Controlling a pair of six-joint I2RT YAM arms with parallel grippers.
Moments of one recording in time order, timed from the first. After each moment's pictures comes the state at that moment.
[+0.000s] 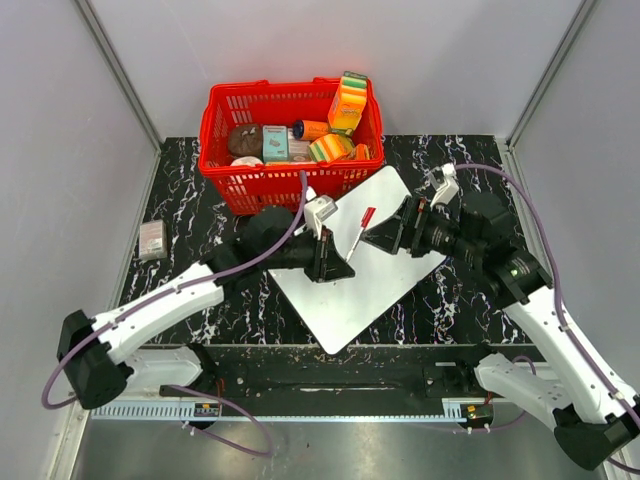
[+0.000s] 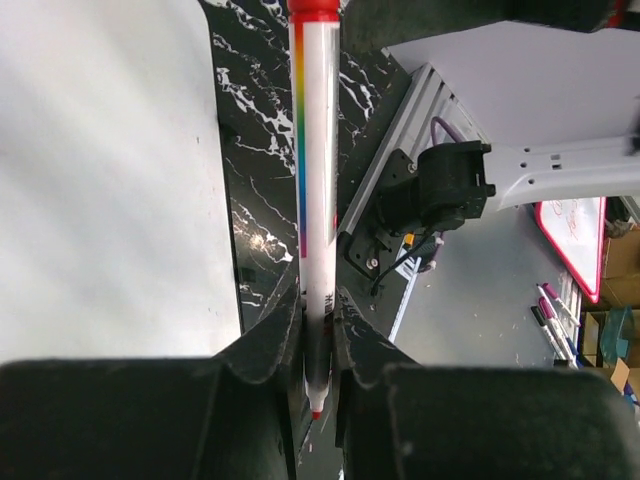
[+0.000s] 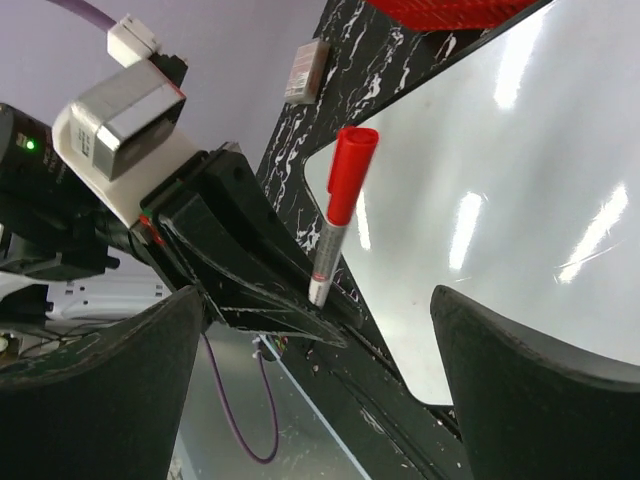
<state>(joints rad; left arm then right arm) -0.86 1.20 0.99 -0.19 0.46 -0.50 0.50 0.91 1.07 -0.44 -0.42 0.74</state>
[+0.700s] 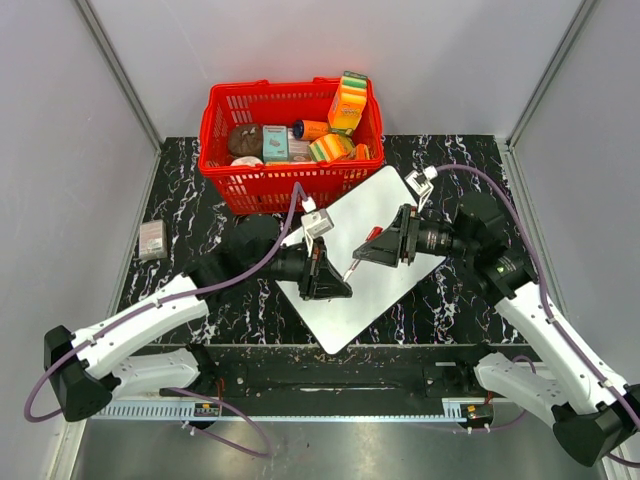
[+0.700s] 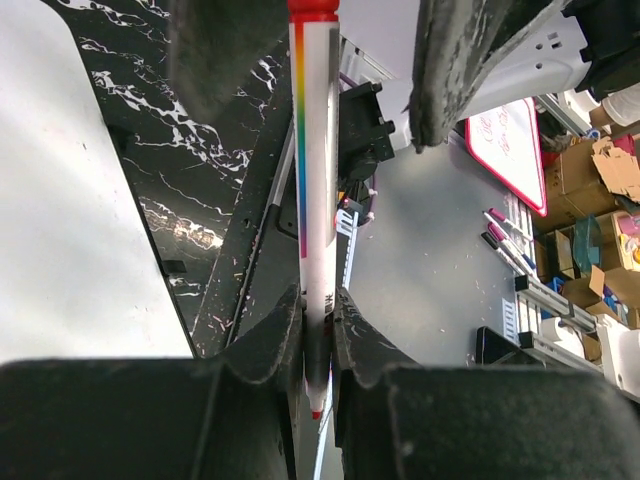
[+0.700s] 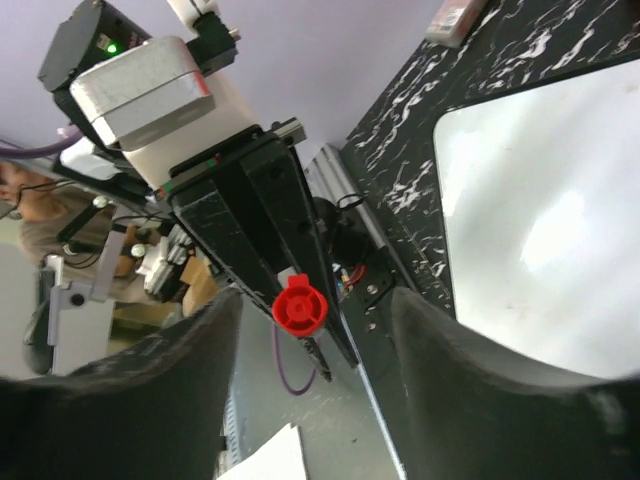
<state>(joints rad) -0.90 1.06 0.95 -0.19 0.63 -0.44 0.50 0.92 0.98 -0.19 -0.79 0.75</state>
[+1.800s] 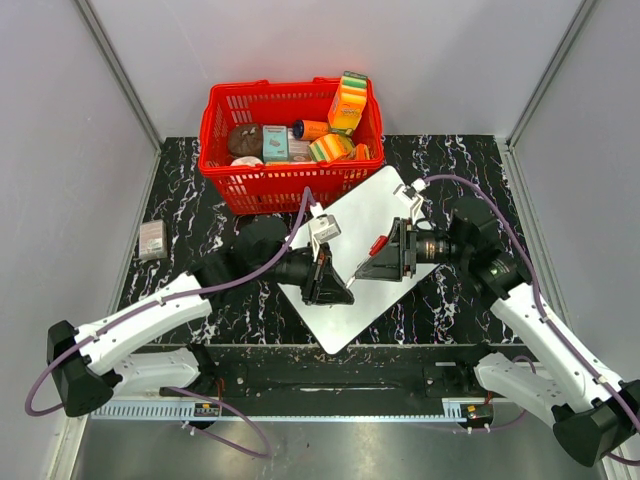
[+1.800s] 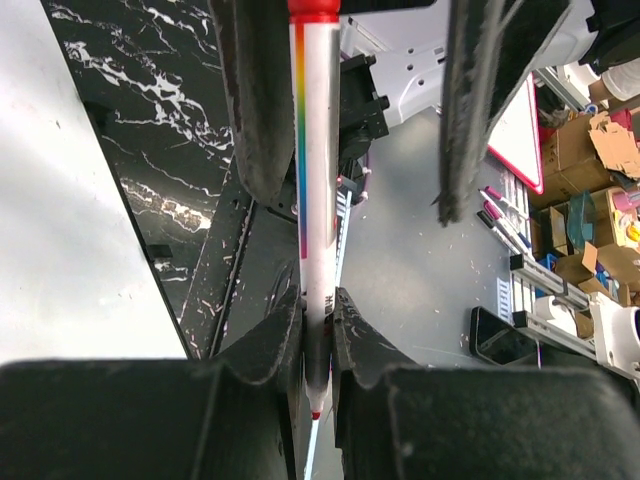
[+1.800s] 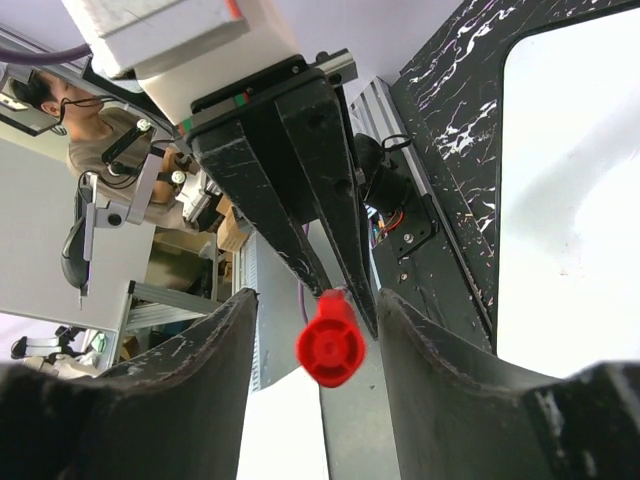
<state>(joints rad) -0.93 1.08 0.97 -0.24 0.64 -0.42 0.50 0.92 0.90 -0.14 -1.00 0.74</state>
